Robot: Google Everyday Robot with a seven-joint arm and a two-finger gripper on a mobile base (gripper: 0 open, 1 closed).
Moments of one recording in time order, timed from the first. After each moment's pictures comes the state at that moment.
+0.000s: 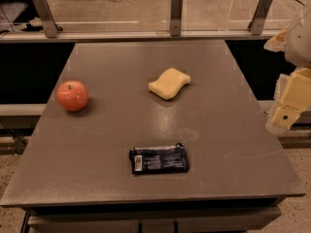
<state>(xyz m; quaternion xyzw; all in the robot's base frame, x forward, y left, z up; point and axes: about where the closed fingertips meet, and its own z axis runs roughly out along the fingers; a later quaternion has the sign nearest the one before) 0.438 -0.216 0.977 -0.60 0.78 -0.04 0.16</state>
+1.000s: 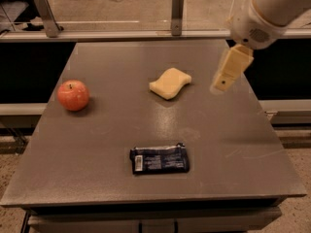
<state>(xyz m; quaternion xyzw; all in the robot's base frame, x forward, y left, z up) 0.551 -0.158 0.968 -0.59 0.76 -0.03 0.26</state>
